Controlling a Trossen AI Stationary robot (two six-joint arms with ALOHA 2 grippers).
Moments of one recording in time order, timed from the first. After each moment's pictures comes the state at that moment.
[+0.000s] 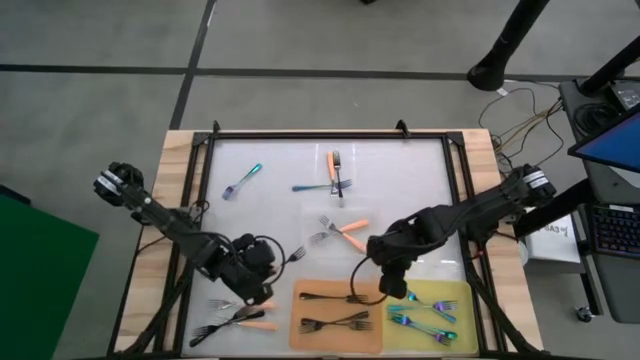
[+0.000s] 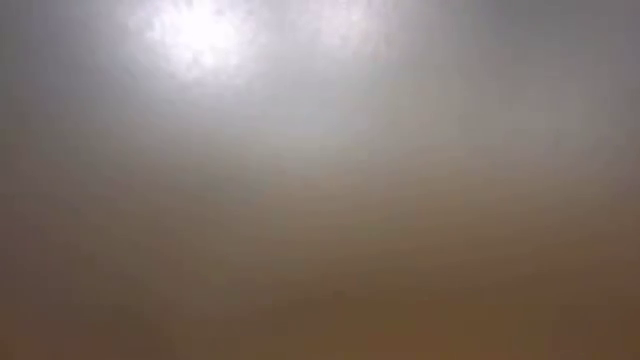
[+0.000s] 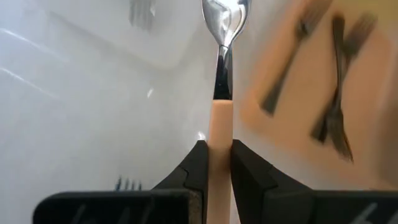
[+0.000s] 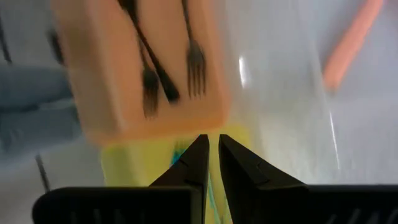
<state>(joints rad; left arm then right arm) -0.61 1.42 0.97 -0.63 -0.40 -1.03 0.35 1.53 1.32 -0.95 -0.22 0.68</state>
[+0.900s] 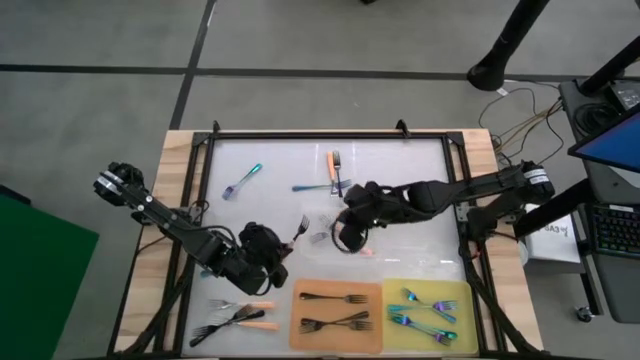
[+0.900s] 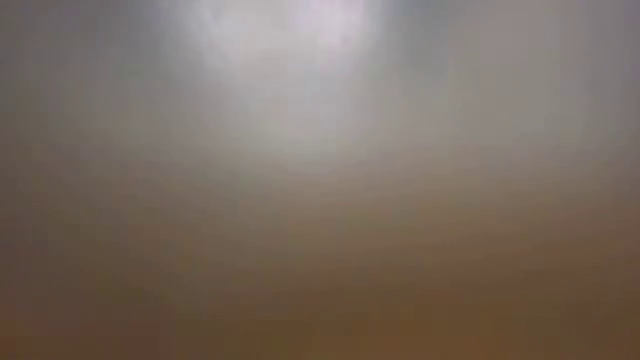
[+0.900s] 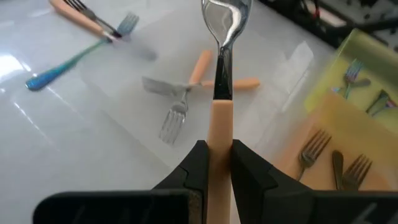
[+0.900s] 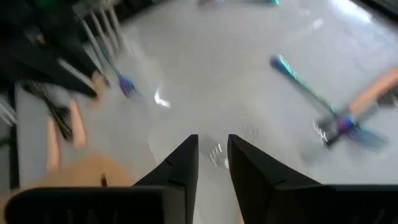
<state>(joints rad) -0.58 1.42 0.97 -0.47 -0.77 -1.09 0.15 1.52 1.32 -0.55 0.25 0.59</state>
